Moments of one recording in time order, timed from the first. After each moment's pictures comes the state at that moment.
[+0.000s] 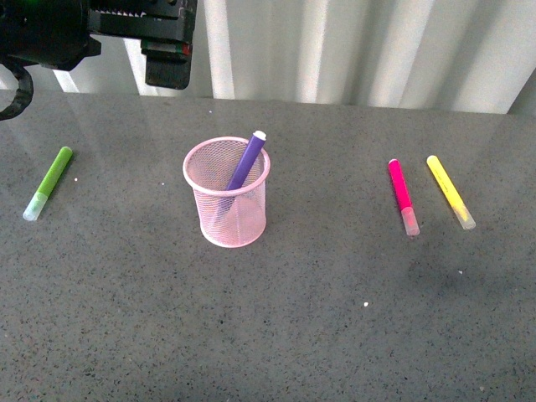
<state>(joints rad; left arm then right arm) -0.27 1.68 0.90 0.26 -0.06 0.02 0.00 0.00 0.02 0.00 0.00 0.00</state>
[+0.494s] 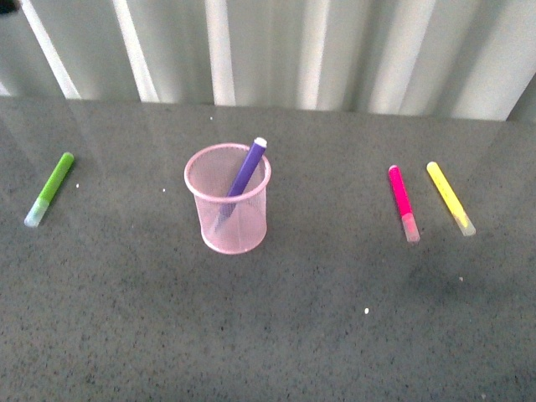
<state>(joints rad) -0.16 1.45 0.35 1.09 -0.16 0.00 0.00 0.00 0.02 0.00 0.00 0.00</state>
